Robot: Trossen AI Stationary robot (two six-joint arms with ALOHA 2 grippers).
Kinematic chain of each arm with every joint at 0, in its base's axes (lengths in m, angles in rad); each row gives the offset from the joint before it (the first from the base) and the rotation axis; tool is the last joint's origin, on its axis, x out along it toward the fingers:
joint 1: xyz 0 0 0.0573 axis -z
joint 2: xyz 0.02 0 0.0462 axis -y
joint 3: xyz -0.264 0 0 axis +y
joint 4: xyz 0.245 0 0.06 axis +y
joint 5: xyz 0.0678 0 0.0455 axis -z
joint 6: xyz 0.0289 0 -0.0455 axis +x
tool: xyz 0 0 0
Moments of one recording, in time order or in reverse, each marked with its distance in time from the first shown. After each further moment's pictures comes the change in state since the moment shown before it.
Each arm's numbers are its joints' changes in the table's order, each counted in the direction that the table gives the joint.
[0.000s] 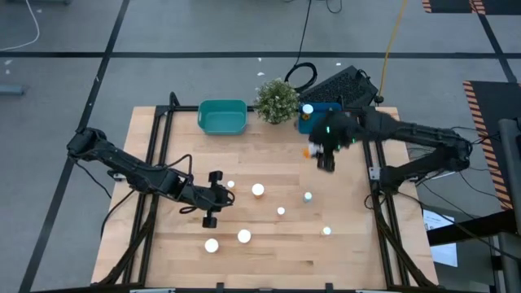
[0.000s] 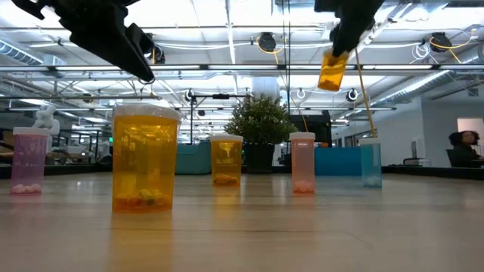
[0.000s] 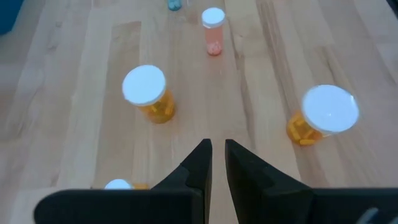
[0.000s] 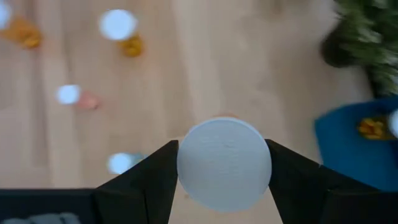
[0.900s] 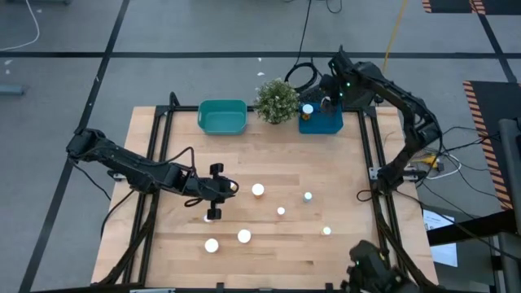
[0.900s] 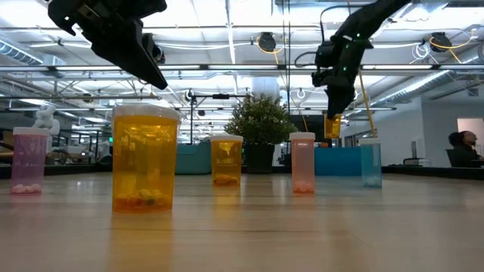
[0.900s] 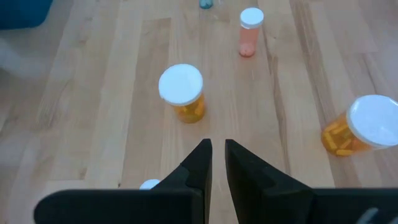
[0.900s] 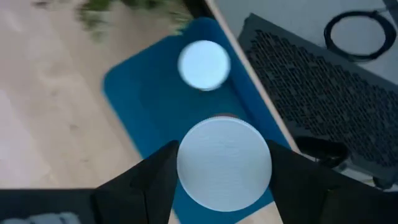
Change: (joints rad) left arm -0.084 0.000 0.000 0.000 0.001 0.026; right arm 0.756 -0.398 -0.160 -0.060 -0.121 -0.404
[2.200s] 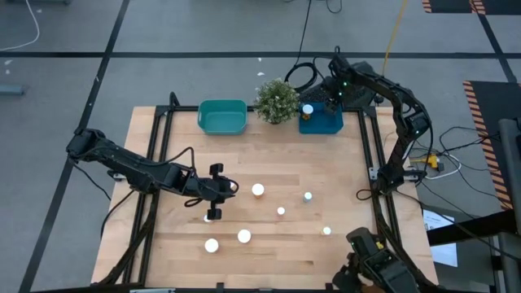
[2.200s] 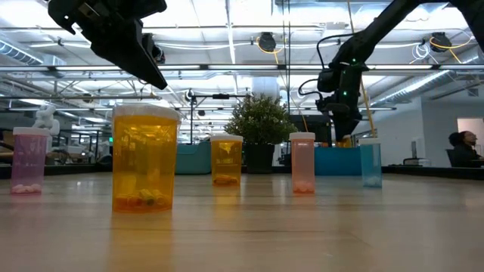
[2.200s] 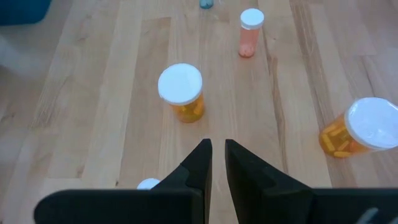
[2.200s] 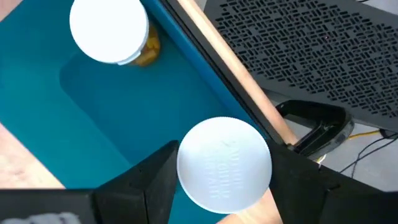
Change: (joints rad) left arm 0.000 0.000 0.000 0.000 0.001 -0.019; right arm 0.085 -0.151 0.010 -0.038 0.067 0.046
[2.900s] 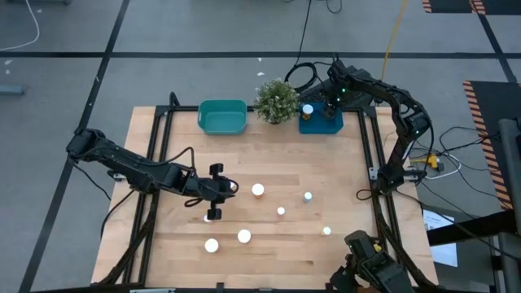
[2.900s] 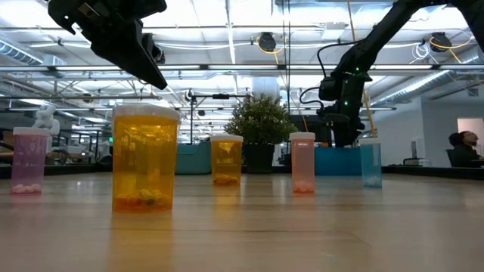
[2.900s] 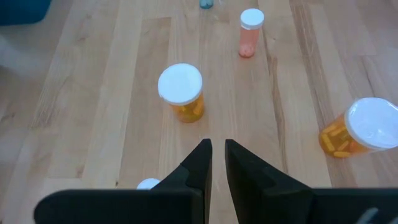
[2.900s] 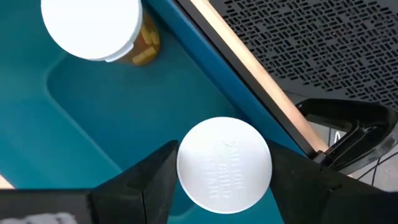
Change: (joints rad) left arm 0.000 0.000 0.000 0.000 0.000 -0.001; right arm -0.002 0.000 0.117 -0.133 -0.014 0.047
